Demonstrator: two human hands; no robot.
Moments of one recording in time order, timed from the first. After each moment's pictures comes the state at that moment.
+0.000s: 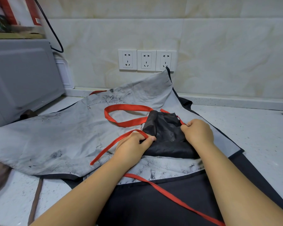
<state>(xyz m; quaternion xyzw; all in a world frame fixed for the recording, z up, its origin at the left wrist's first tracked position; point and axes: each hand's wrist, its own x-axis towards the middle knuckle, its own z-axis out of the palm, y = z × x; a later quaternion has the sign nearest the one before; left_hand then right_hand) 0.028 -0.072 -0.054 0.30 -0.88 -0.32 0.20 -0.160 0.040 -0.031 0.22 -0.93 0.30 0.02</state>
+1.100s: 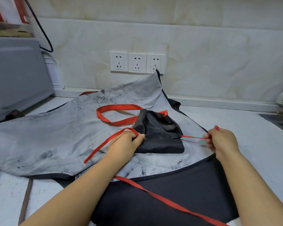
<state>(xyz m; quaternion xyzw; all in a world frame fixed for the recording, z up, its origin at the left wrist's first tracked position) 0.026 -0.067 -0.047 0.31 -0.88 -0.27 0.22 -0.176 0.123 -0.020 0.00 -0.72 0.68 -0.11</state>
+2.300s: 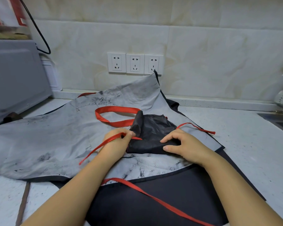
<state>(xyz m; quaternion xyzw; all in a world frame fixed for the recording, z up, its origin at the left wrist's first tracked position) 0.035 -0.075 -0.035 0.35 -0.82 -0.37 0.27 -0.124 0.102 -0.017 0.49 -0.78 0.35 -0.16</state>
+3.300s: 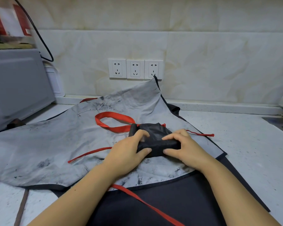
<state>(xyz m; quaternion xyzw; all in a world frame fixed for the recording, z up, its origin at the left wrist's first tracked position) 0.031 -0.052 -0.031 0.15 -0.94 -0.19 0.23 -0.131 0.100 -0.019 0.46 -0.78 0.39 -0.17</state>
